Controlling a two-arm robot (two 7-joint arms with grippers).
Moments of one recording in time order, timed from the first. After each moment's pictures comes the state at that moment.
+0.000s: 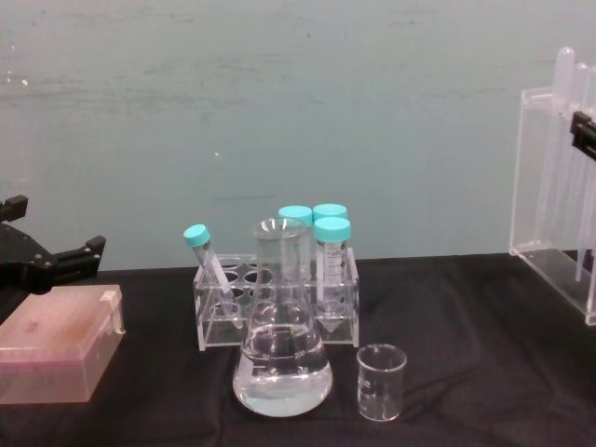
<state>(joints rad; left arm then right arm) -0.20 0.60 0.45 -1.41 -0.25 -0.12 0.03 0.23 0.14 0.02 -1.35 0.09 -0.20 0.15</state>
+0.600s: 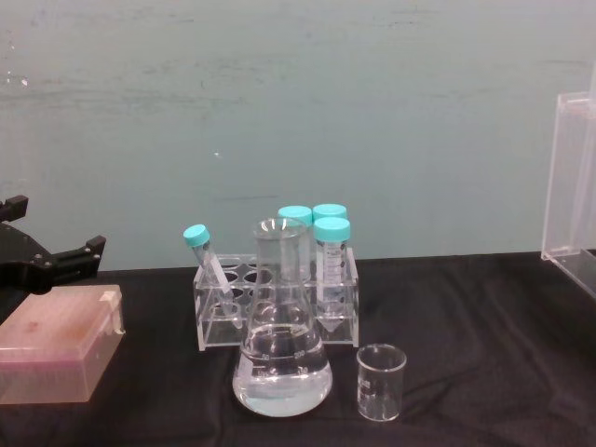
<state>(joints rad) -0.20 0.60 0.45 -1.41 -0.25 -0.12 0.03 0.22 0.17 0.06 -1.35 0.12 -0.19 0.16</state>
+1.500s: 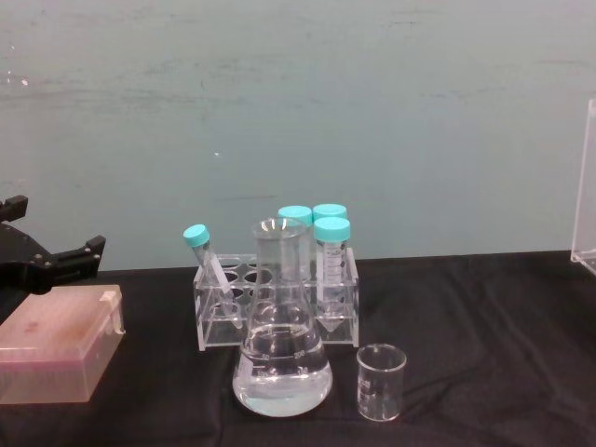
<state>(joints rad) -0.20 0.60 0.45 -1.41 -0.25 -0.12 0.03 0.25 0.18 0.09 -1.29 0.11 -0.20 0.15</state>
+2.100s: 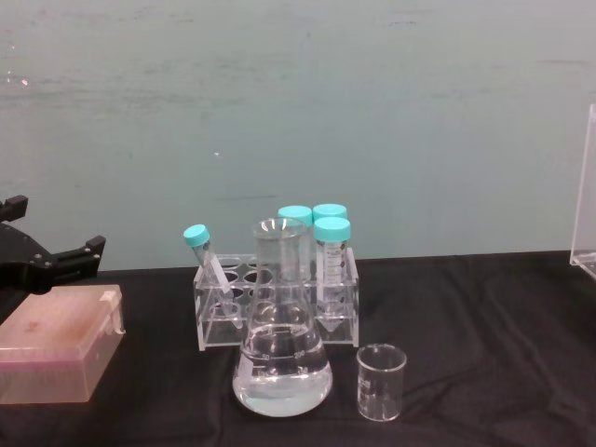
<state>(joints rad) -0.20 0.60 0.45 -1.41 -0.25 -0.12 0.03 0.27 0.17 0.10 -1.25 0.12 -0.21 0.16</state>
